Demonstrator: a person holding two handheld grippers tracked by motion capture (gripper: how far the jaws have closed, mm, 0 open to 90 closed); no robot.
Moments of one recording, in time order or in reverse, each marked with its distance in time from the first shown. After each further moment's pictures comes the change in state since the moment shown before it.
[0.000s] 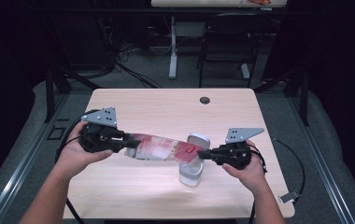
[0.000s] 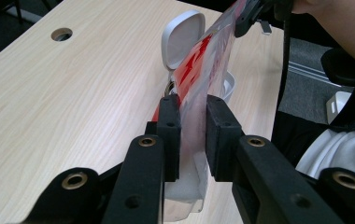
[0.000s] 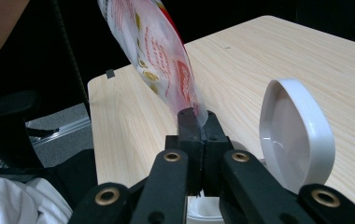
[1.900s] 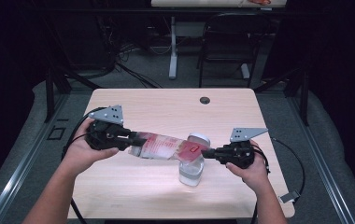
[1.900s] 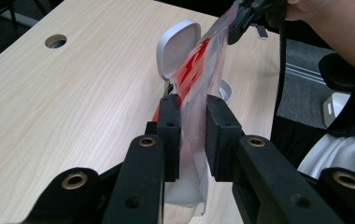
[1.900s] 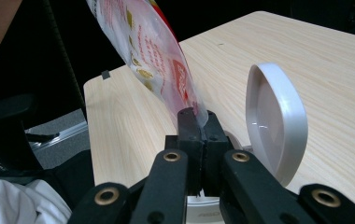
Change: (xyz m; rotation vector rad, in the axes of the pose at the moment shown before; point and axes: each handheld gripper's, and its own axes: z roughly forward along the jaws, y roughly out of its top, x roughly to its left) left arm -0.001 0.012 0.009 -0.002 -0.014 0.008; right arm -0.010 -0.009 -0.006 -0.008 -0.007 0.041
